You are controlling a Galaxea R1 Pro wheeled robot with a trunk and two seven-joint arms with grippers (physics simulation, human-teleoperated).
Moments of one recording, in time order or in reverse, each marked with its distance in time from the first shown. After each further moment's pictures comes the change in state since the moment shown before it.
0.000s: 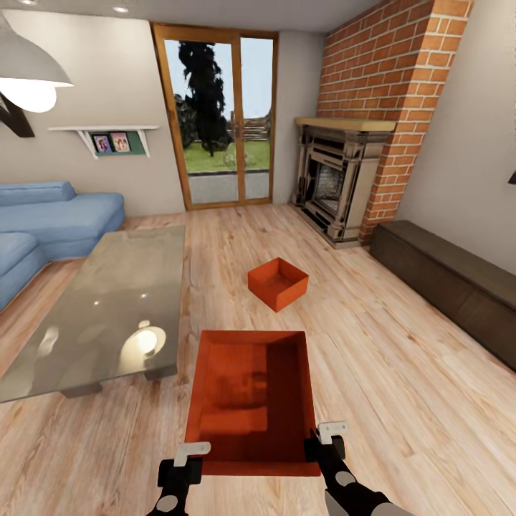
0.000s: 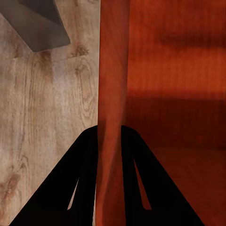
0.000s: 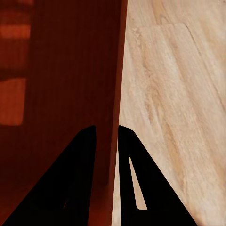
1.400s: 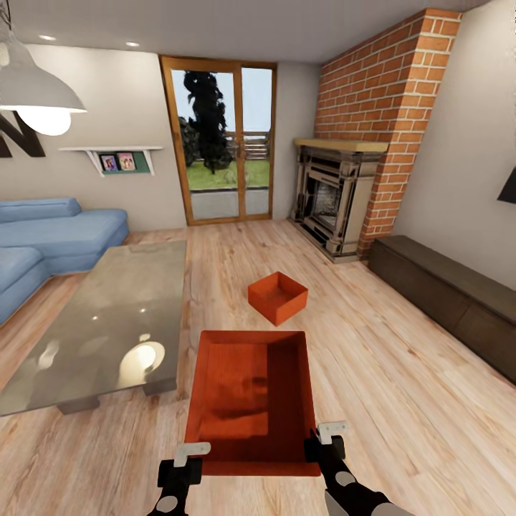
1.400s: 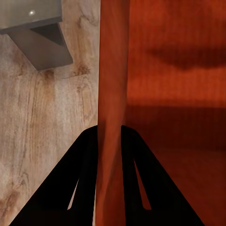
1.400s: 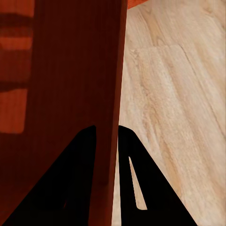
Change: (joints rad) left arm 0.000 0.000 -0.002 0.003 0.003 -0.004 0.000; right arm 0.000 0.000 0.001 0.000 0.001 -0.001 0.000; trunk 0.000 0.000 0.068
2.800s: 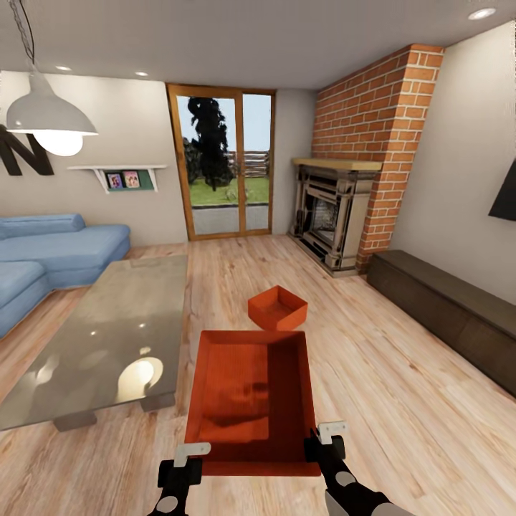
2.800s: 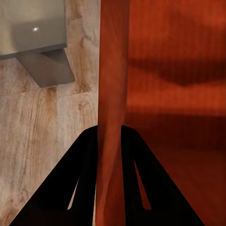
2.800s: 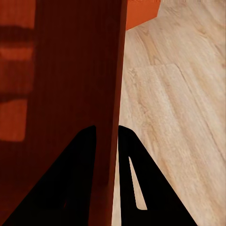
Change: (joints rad) left arm 0.000 -0.001 0.002 0.002 -0.002 -0.003 0.001; right arm 0.000 -0.001 0.001 0.000 0.000 0.000 0.001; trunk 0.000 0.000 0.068
